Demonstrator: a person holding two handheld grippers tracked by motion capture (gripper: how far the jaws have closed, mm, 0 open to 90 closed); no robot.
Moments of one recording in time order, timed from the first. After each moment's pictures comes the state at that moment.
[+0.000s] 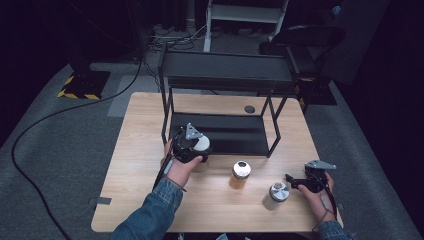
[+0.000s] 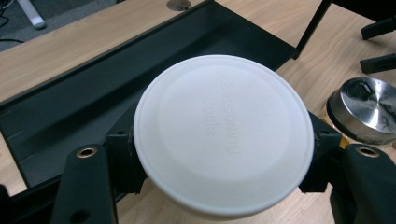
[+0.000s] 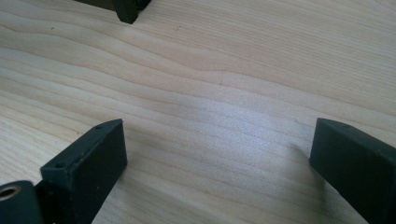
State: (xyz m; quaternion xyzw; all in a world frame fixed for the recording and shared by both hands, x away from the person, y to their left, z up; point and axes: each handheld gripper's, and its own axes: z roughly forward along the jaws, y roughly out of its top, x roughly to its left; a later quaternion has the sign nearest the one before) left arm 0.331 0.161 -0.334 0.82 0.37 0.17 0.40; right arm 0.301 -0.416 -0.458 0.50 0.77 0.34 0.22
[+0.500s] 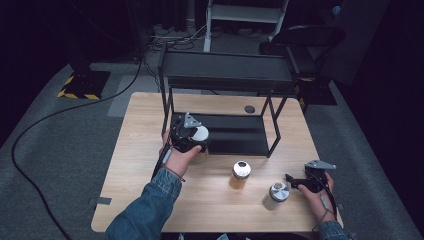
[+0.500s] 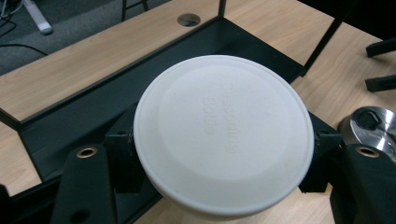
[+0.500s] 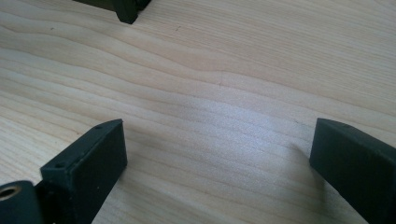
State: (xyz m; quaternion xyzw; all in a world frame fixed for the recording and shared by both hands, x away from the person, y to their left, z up) left arm 0.350 0.167 -0.315 0.81 0.38 0.18 0.40; right arm 0.301 -0.416 -0.458 0.50 0.77 0.34 0.22
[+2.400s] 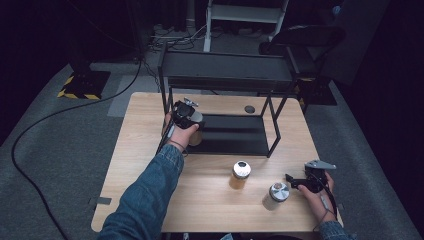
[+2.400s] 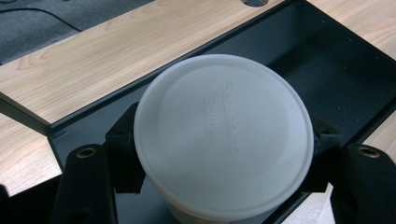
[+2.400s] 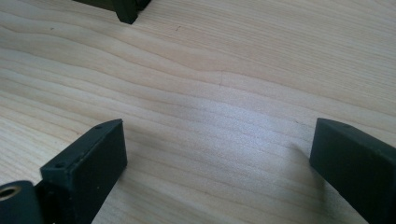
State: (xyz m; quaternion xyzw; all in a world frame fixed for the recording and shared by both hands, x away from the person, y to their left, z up) left arm 0.447 0.163 -0.342 0.82 0.42 0.17 0.35; right arm 0.301 -0.416 -0.458 0.50 0.77 0.34 0.22
